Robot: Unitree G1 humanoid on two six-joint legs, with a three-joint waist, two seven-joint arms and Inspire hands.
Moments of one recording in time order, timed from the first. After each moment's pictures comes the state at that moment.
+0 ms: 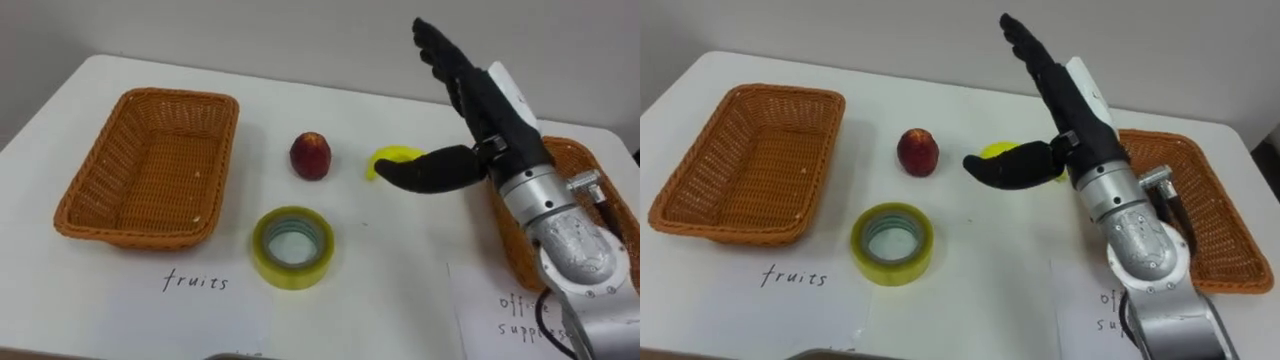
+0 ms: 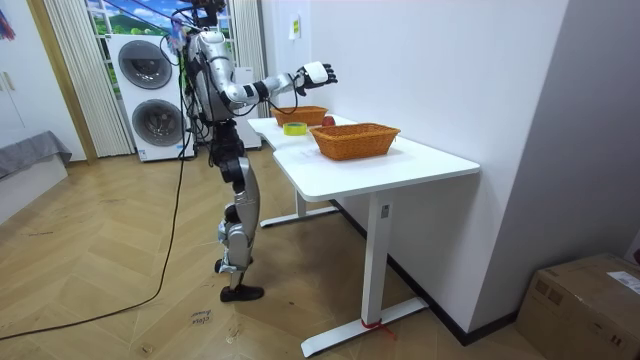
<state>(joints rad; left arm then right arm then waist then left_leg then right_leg) 0.27 0.25 0.02 0.97 0.47 0.13 0.05 -0.06 -0.42 0.11 -0.25 -0.07 0.02 0.09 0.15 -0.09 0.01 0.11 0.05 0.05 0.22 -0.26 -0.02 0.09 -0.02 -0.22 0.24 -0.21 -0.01</state>
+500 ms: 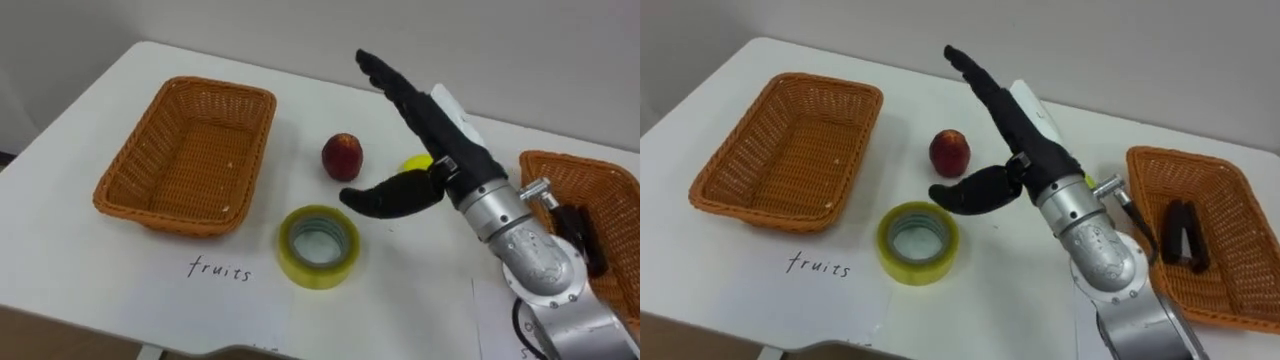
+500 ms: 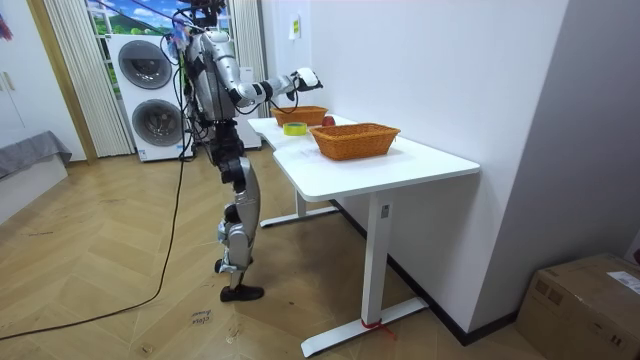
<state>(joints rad) 0.28 0.26 -0.01 0.95 0.48 0.12 0.05 -0.10 -0.42 0.27 -0.25 -0.12 0.02 0.09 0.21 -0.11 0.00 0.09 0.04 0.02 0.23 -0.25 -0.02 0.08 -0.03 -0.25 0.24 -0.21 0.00</state>
